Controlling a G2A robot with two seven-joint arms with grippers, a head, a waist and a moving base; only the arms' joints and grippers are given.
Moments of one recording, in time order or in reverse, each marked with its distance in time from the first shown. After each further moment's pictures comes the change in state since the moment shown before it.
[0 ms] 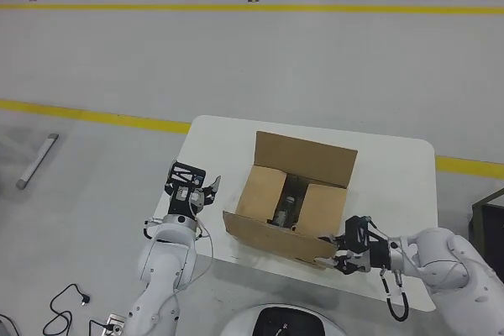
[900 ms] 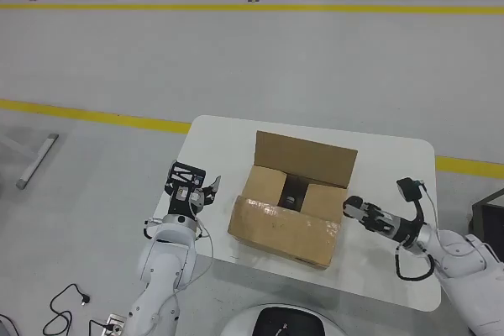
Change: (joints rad) left arm 0.000 0.000 0.000 0.000 0.000 0.000 0.000; right arm 0.135 0.031 -0.068 0.376 0.644 0.143 -0.059
